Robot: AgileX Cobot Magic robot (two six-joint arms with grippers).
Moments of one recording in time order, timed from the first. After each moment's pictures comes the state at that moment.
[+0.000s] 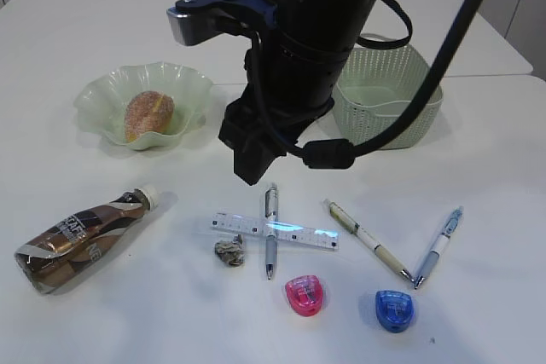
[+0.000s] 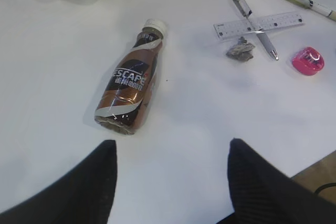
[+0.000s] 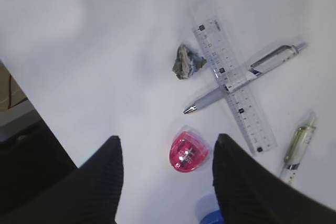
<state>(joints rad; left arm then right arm) -0.28 0.73 -0.70 -0.15 0.87 0.10 0.62 1.85 -1.67 0.20 1.22 -0.36</state>
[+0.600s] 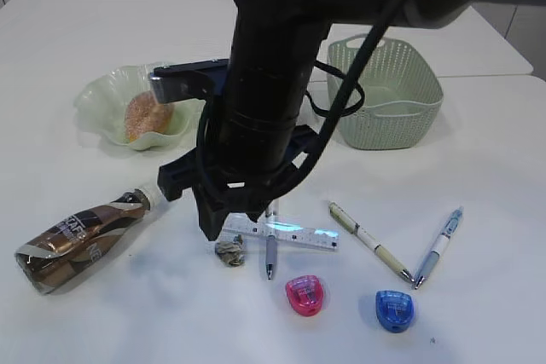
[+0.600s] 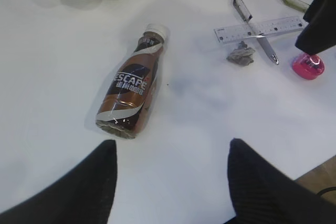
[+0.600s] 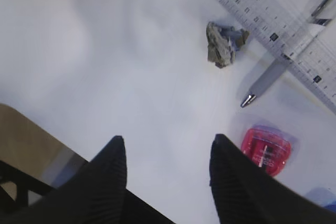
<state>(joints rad) -0.28 0.73 -0.70 -0.15 0.85 0.10 0.70 1.98 -1.67 0.24 1.20 0.04</state>
